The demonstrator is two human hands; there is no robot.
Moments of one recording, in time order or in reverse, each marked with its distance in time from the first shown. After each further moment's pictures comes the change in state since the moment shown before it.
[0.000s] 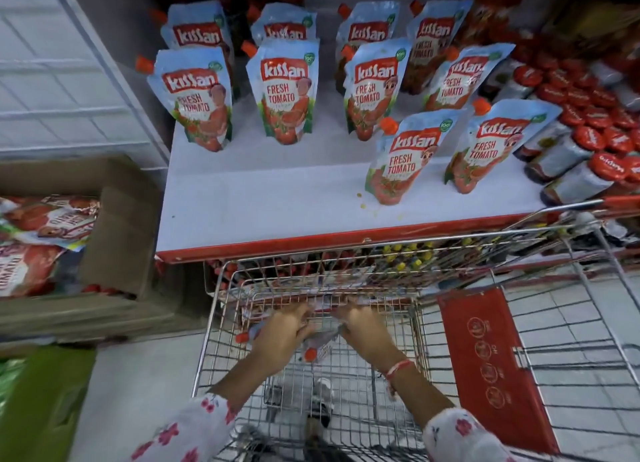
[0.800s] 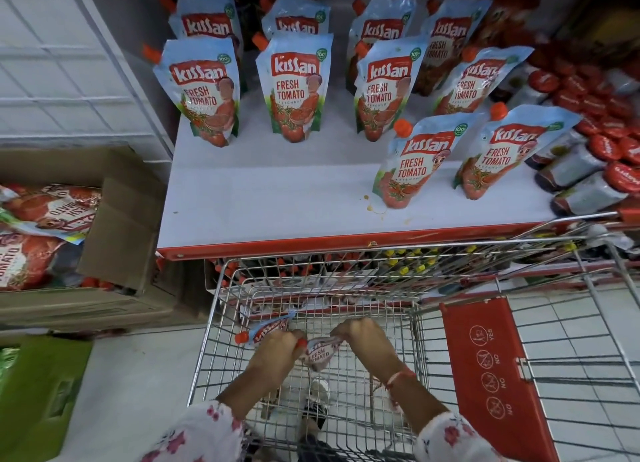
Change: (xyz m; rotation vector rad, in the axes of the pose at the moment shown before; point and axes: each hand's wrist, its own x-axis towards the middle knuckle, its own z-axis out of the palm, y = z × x) left_hand -0.011 -0.019 0.028 0.101 -0.134 -0.116; right_hand -0.004 0.005 0.006 -0.063 0.011 -0.188
